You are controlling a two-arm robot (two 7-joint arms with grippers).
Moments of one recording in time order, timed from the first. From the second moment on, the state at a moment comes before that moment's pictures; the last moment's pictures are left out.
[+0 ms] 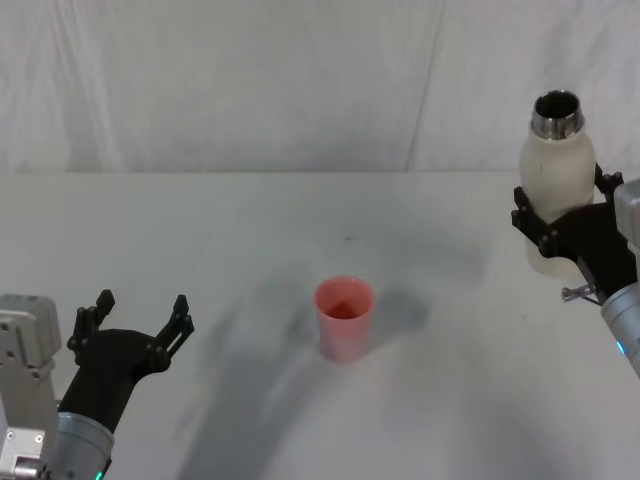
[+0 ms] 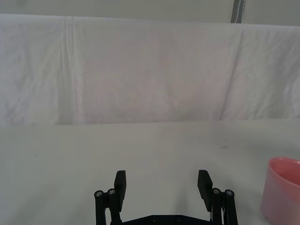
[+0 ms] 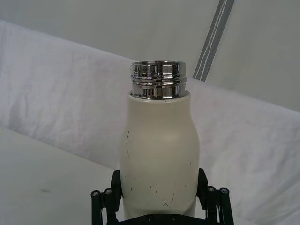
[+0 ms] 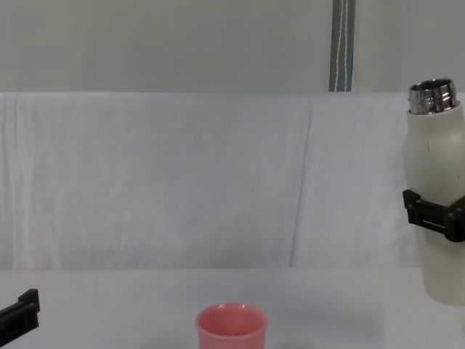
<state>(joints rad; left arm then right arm) 0.27 0.24 0.04 -1.85 -0.25 -0.02 -0.02 0.12 0.17 -0.14 -1.60 -0.10 -0.09 0.11</state>
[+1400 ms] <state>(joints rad) 0.27 0.24 0.04 -1.85 -0.25 -0.02 -0.02 0.14 0.19 -0.14 -1.61 -0.11 -0.10 0.14</state>
